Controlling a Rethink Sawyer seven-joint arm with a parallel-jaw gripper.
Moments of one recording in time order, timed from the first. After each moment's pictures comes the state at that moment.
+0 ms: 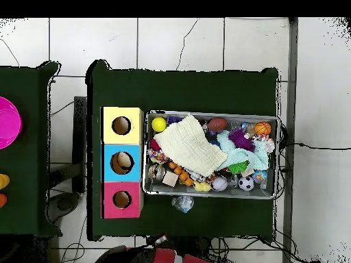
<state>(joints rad) -0.24 -0.45 -0.11 2.54 0.08 -0.53 2.39</state>
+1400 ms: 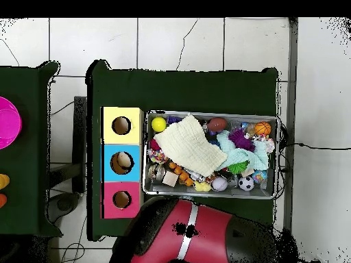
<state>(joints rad) -0.29 -0.15 -0.12 2.42 0.01 -0.84 2.39</state>
